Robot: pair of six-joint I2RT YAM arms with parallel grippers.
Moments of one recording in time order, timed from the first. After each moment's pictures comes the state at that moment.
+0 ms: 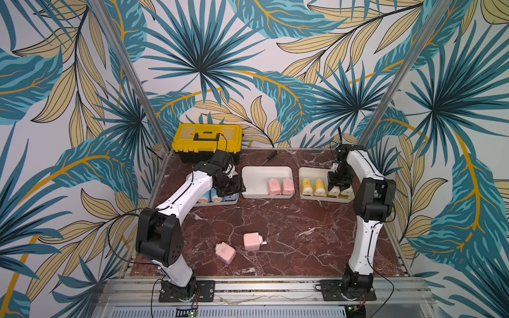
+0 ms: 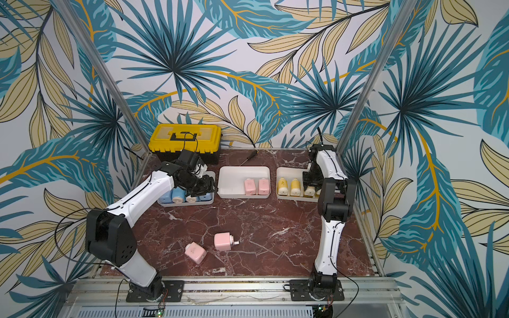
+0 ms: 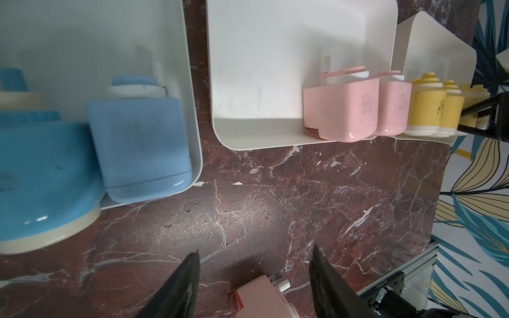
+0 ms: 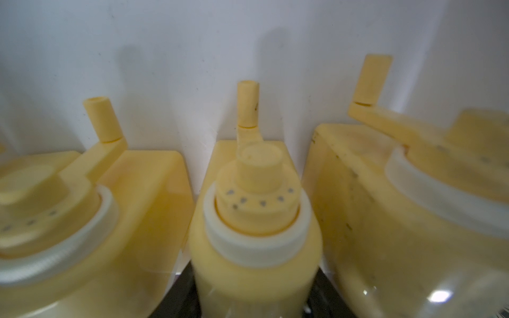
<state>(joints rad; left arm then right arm) -0.33 1.66 1.43 -0.90 0.33 -0.49 -0.12 2.25 2.01 -1.39 0.03 0.02</state>
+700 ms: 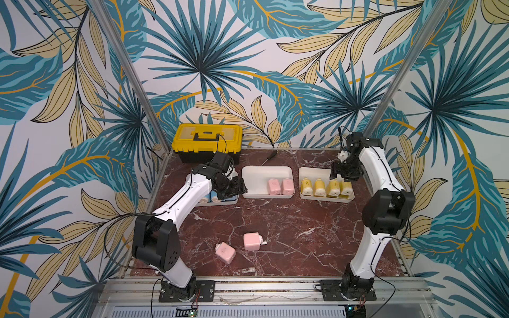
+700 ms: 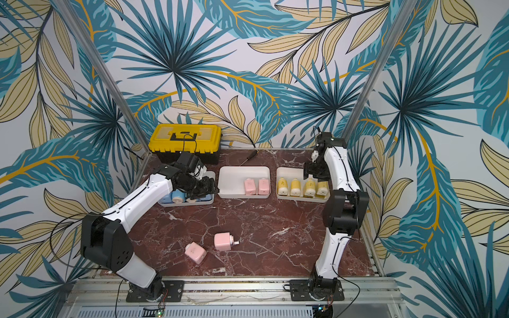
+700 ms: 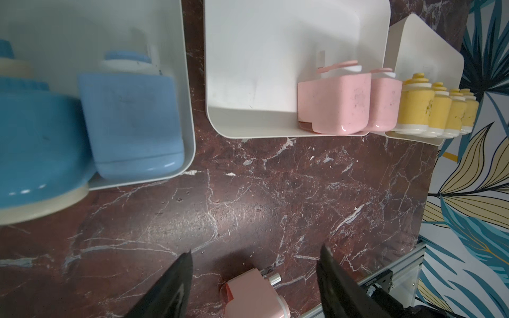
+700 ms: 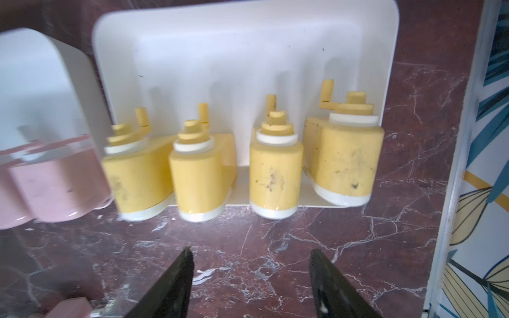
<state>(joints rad) -0.36 1.57 1.35 -0.89 0.33 -0.56 -0.12 1.95 1.98 -1.37 -0.08 0.07</state>
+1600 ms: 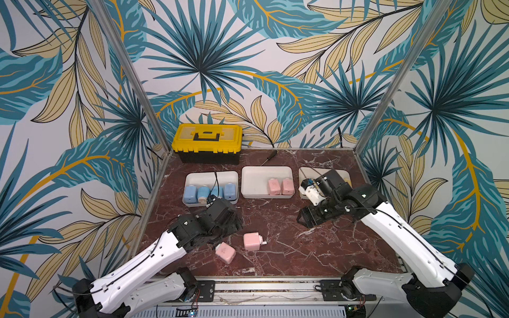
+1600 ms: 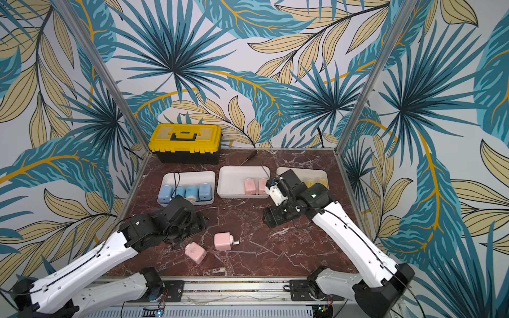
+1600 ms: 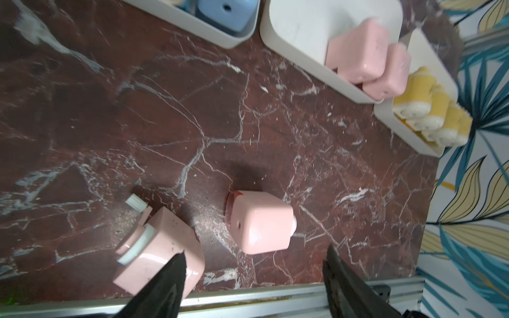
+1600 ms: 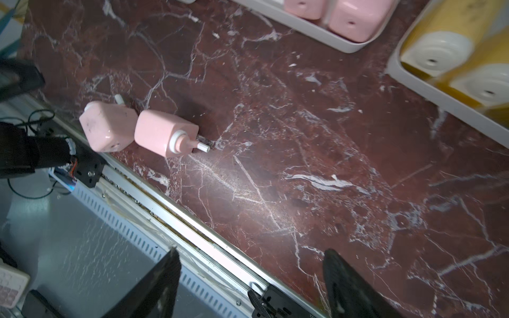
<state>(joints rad) -0.80 0.92 0.94 -0.98 -0.16 -1.21 0.65 1.25 1.34 -1.25 -0.13 0.17</state>
